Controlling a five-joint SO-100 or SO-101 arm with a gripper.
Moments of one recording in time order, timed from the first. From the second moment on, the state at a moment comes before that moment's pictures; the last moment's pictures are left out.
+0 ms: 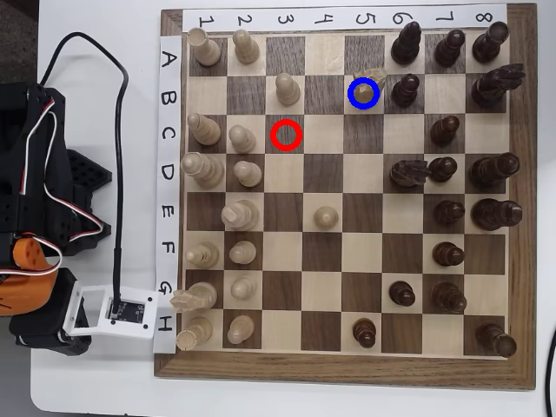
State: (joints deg) arm 91.0 192.7 176.1 66.9 5.4
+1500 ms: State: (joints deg) arm 94.3 192.7 176.3 64.4 2.3
